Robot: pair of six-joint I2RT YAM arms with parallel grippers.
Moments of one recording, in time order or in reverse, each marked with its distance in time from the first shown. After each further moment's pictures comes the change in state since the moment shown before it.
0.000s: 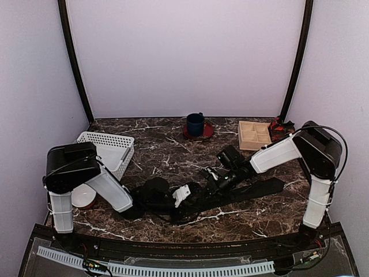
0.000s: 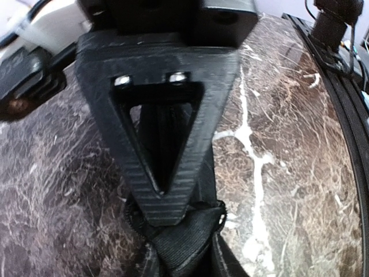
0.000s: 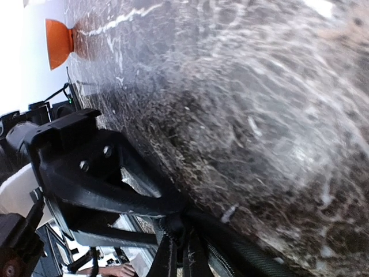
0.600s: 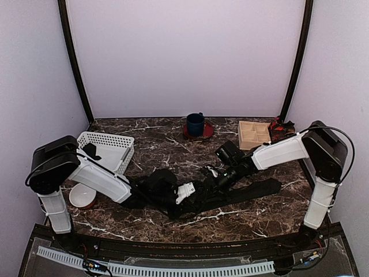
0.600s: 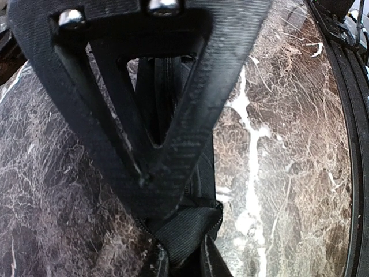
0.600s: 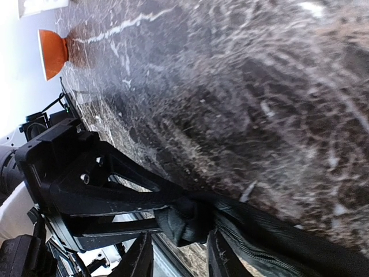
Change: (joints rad) left arm -0.004 -0.140 0.124 -0.498 -0.001 0.059; right arm 0.018 -0.066 0.039 -0.108 0.052 0.076
